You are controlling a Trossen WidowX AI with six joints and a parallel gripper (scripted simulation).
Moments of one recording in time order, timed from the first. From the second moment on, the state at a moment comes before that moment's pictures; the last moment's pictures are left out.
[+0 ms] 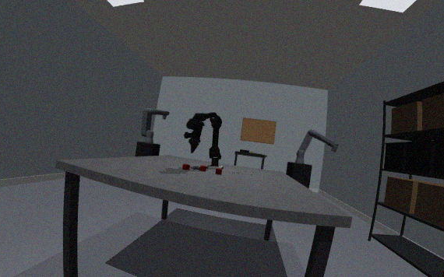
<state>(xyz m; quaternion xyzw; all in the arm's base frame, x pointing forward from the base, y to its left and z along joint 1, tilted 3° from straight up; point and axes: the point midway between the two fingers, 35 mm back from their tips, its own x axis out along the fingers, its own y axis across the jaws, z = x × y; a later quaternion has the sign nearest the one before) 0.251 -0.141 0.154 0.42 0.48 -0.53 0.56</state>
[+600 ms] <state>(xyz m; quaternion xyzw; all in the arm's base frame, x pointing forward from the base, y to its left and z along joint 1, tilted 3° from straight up) 0.260 -0.057 0.141 0.52 0.45 -0.52 0.51</state>
